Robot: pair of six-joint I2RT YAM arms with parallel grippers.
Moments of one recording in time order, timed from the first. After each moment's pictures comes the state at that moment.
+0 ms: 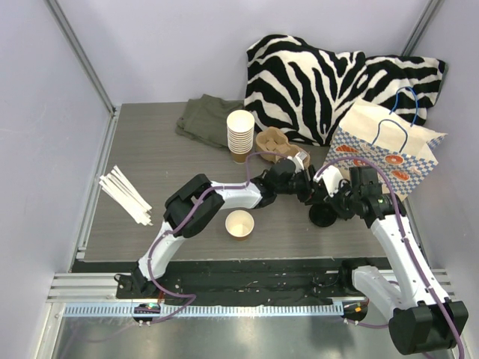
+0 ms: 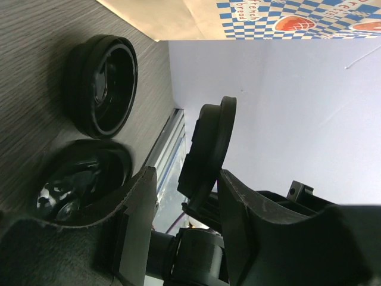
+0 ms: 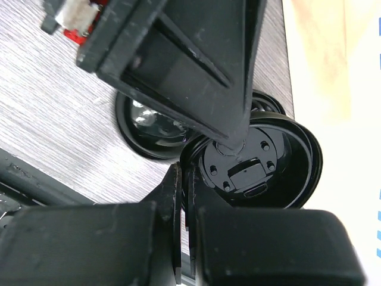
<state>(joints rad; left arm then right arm) -0.98 2.25 1.50 0.51 0.44 -1.39 0.11 0.88 0.79 -0.88 -0.16 -0.65</state>
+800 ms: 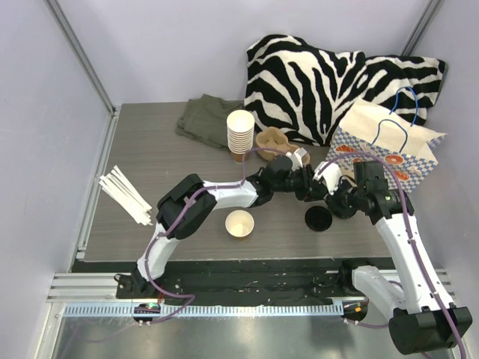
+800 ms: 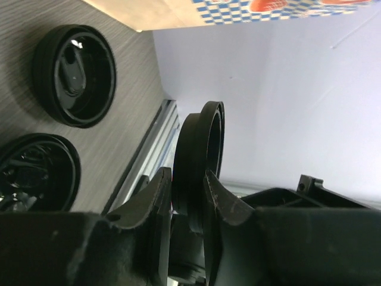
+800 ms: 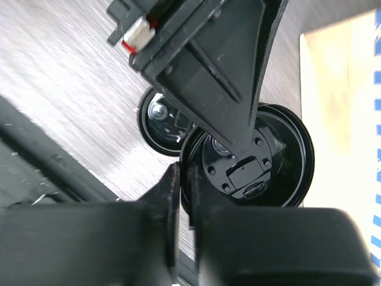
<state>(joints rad) -0.97 2.20 1.47 0.51 0.46 -1.36 0.11 0.88 0.88 -0.98 -0.29 -0.69</state>
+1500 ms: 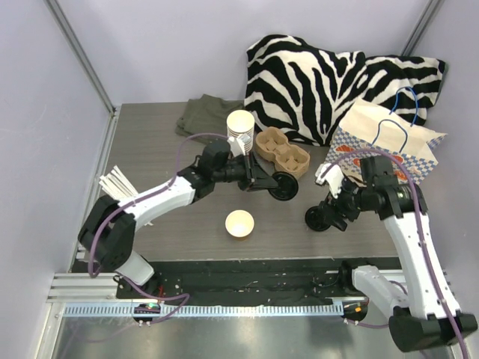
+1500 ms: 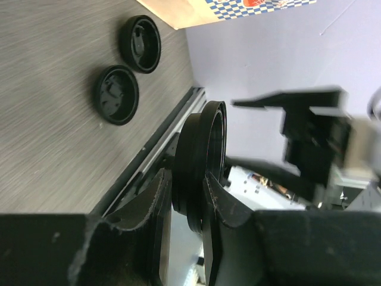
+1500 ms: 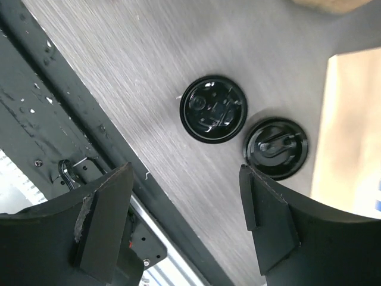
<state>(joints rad) -0.73 1.58 1.05 0.17 0.58 -1.11 0.11 0.88 1.12 -1.28 -0.44 -0.81</state>
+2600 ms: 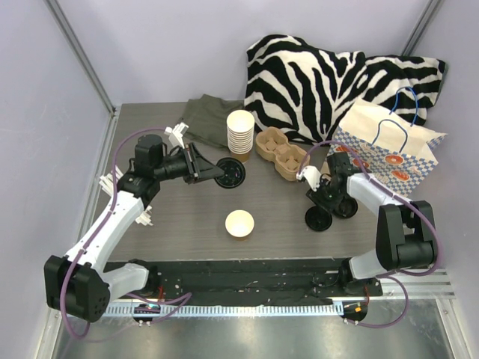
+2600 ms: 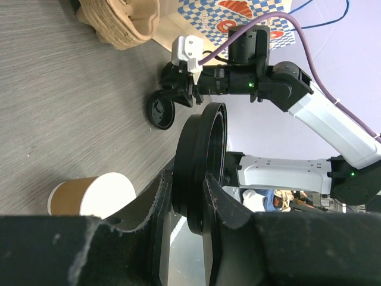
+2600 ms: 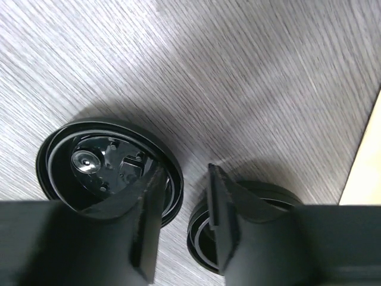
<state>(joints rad) -0.29 1.14 0.92 -0.17 0.78 -0.84 0.11 1.46 0.81 -0.64 -0.22 -0.80</state>
